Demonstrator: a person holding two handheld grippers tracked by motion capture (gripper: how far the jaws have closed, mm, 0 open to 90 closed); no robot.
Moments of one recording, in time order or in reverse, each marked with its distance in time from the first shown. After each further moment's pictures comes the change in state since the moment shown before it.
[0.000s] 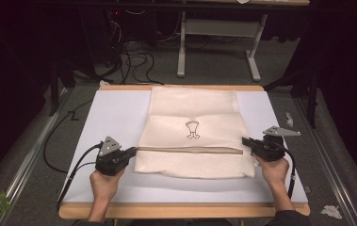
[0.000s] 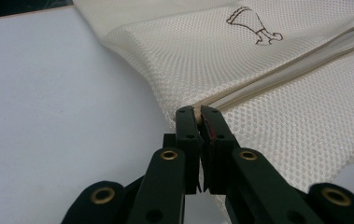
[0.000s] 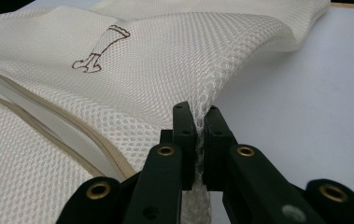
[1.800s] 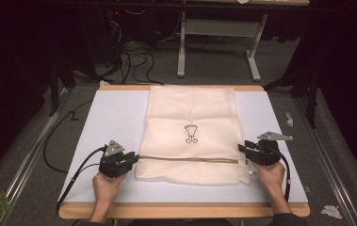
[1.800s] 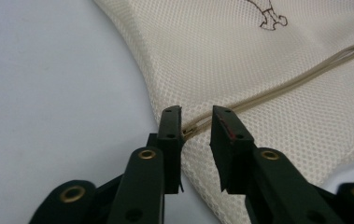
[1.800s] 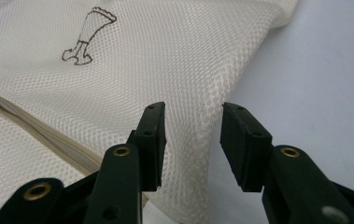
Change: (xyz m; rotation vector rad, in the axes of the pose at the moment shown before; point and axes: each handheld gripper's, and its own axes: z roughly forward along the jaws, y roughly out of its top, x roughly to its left) left arm 0.007 -0.018 0.017 0.075 -0.012 -0.038; right arm 0.002 -0.018 0.013 0.052 -0.065 0.003
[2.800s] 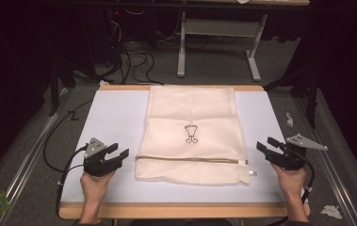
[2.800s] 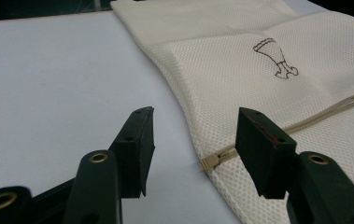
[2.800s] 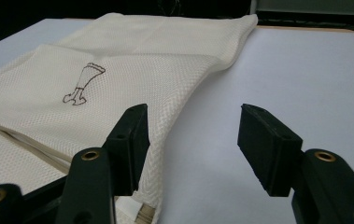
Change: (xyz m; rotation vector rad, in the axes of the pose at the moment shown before) left arm 0.019 0.001 -0.034 -0.150 0.076 -0.048; right arm -0.029 -0.011 -0.057 -0.205 -0.040 0.056
